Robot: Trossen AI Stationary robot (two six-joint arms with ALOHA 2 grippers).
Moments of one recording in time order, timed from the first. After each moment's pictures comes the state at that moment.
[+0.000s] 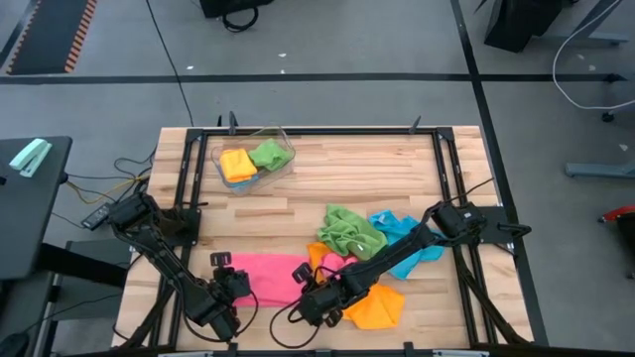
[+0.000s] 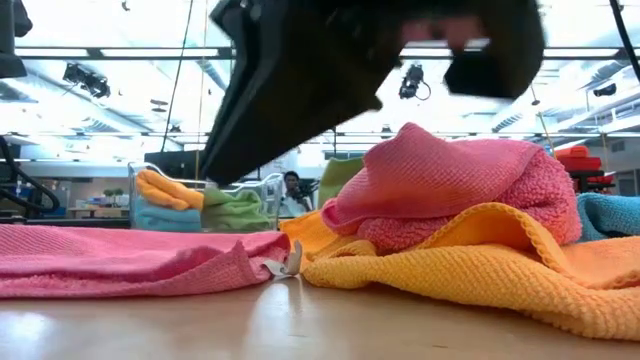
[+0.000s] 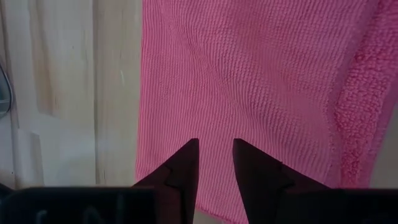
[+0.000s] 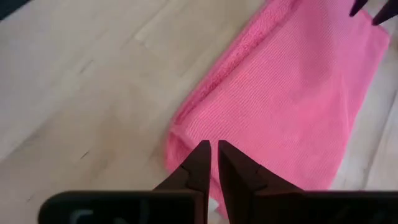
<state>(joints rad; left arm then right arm) -0.92 1.78 1.11 -1.11 -0.36 -1.04 0.49 2.25 1.75 -0.49 0.26 -0.32</state>
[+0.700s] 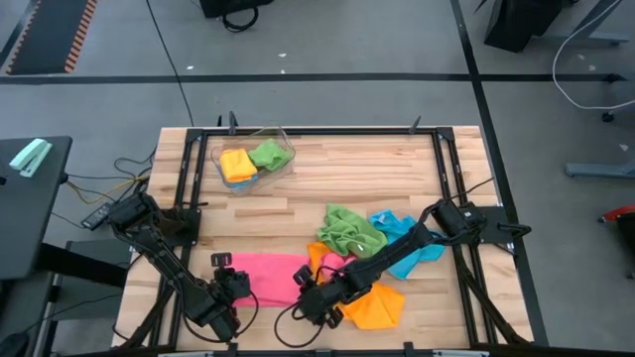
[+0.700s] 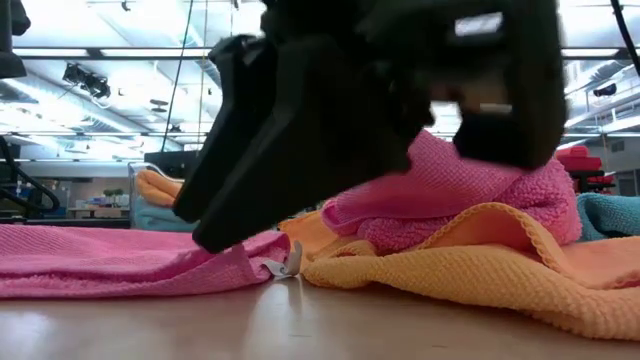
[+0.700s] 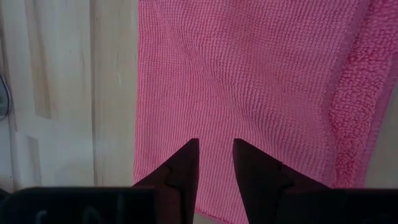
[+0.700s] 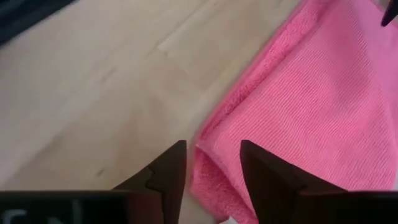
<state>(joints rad) -0.93 1.78 1.11 -1.10 -0.37 -1.02 0.47 2.24 1.59 -0.23 0.16 -0.33</state>
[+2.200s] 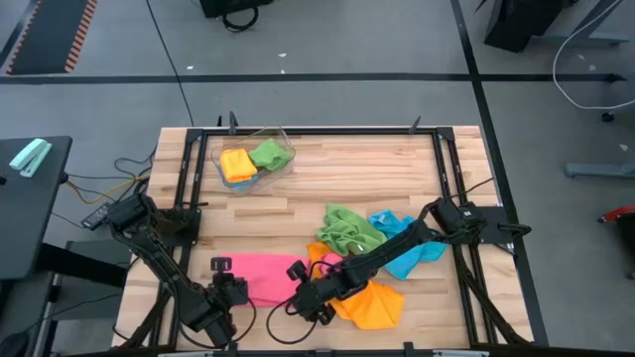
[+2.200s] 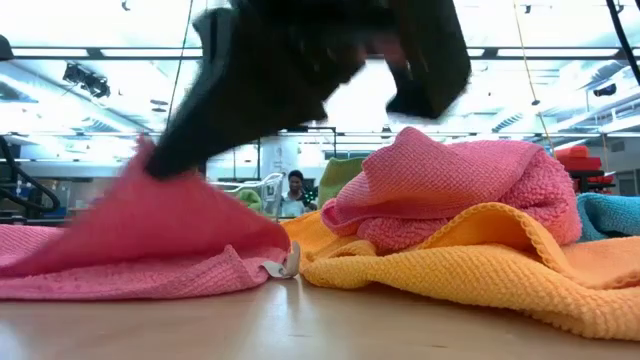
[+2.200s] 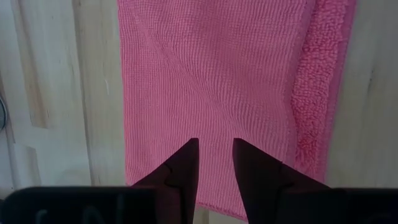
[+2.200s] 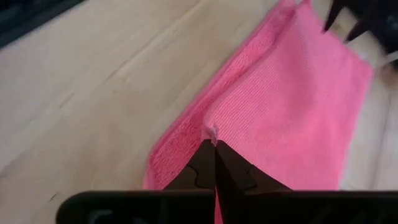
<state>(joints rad) -0.96 1.78 1.16 -1.12 -0.35 -0.98 0.45 2.24 1.66 -0.25 0.19 -0.37</state>
